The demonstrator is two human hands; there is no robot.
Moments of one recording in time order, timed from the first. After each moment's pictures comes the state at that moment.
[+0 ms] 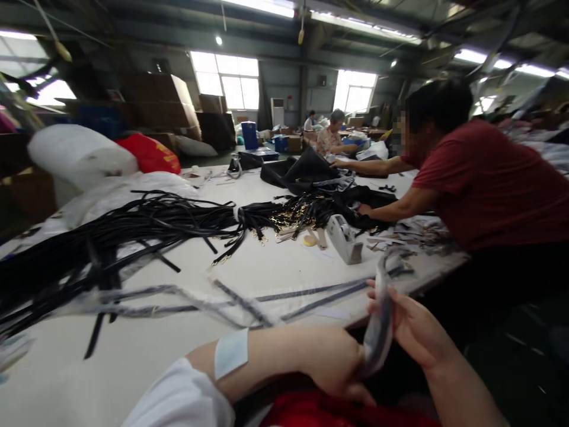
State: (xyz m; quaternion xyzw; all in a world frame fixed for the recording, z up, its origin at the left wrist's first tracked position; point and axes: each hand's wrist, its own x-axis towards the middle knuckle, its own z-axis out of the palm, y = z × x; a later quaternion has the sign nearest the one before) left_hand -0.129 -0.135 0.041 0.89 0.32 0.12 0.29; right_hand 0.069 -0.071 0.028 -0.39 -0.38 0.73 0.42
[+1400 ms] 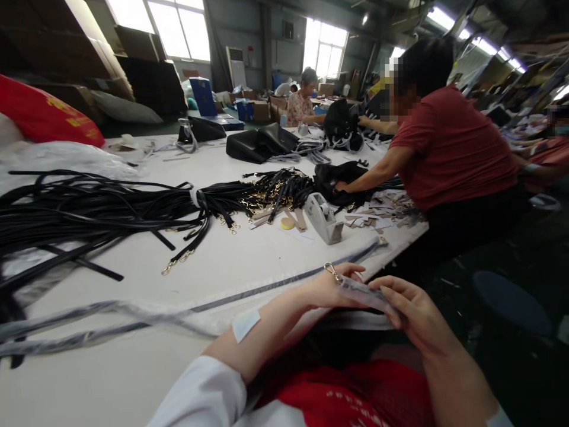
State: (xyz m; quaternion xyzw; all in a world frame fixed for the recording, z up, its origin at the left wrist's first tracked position) left_hand -0.112 -0.046 -0.010 0.67 0.27 0.34 0.60; right_hand 0.089 -0.083 0.022 -0.48 -0.49 0.60 0.41
